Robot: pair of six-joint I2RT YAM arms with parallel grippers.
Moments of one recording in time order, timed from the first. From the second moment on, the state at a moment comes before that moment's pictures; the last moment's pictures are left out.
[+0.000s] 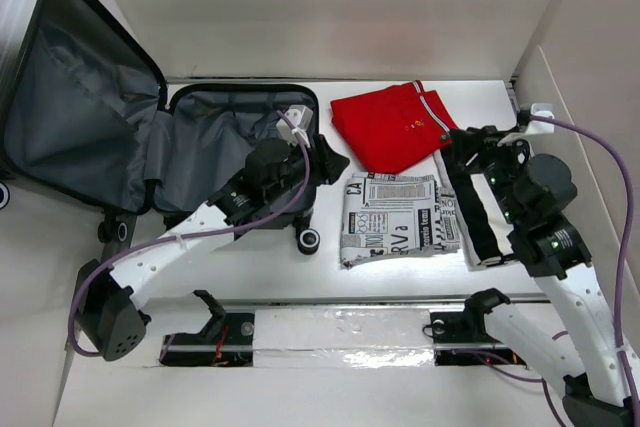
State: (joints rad) left arm -0.76 1.18 0.95 0.01 -0.02 -0.56; right arm 0.37 0.71 1.01 -0.22 0.16 0.24
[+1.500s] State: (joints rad) left arm -0.94 1.79 0.96 0.02 -0.22 -0.70; right arm 0.37 0.63 0.90 -0.28 0.00 0.23
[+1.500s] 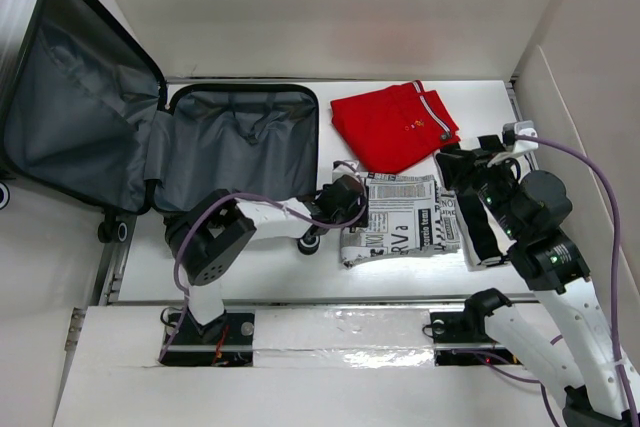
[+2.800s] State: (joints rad) left arm -0.32 1.60 1.41 -0.31 0.06 -0.42; right arm 0.37 0.69 0.63 0.09 0.03 0.32
